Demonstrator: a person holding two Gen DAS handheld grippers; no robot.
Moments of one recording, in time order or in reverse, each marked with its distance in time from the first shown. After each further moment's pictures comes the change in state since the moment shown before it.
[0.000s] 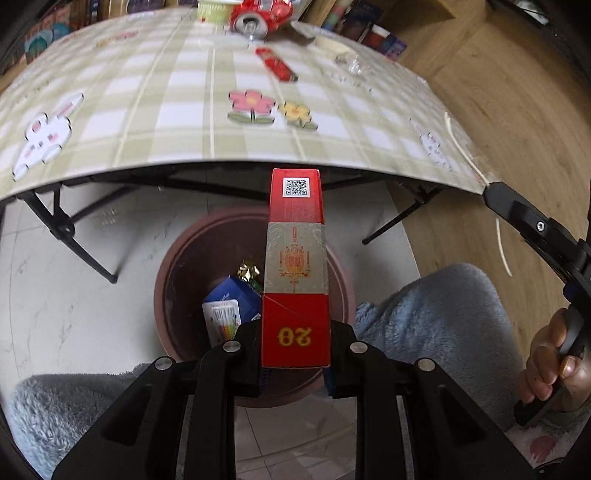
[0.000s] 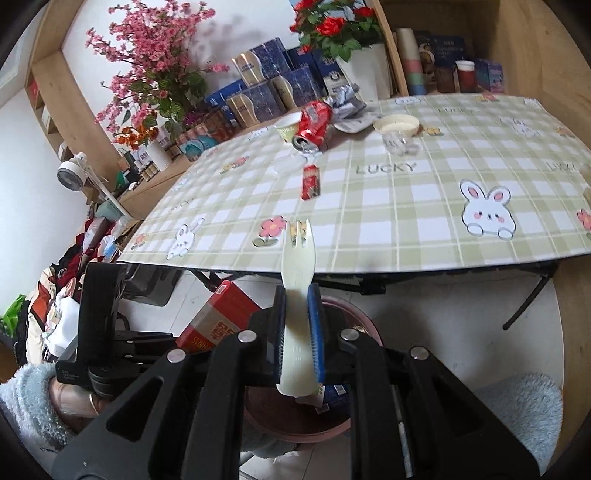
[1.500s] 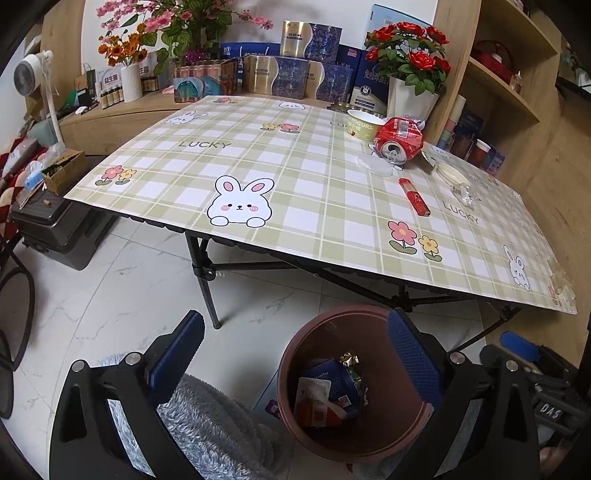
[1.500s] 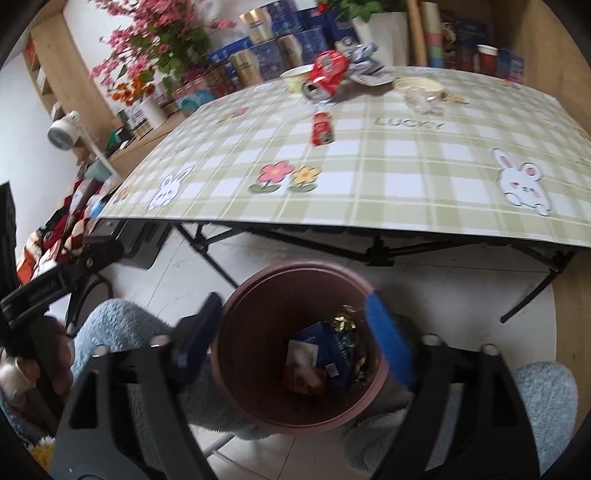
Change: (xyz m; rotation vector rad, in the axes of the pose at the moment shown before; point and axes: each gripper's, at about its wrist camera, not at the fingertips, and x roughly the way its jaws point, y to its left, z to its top) left arm -0.093 0.032 -0.018 -0.240 -0.424 0.414; right arm 0.048 0.016 -0.025 -0.073 0.111 -0.059
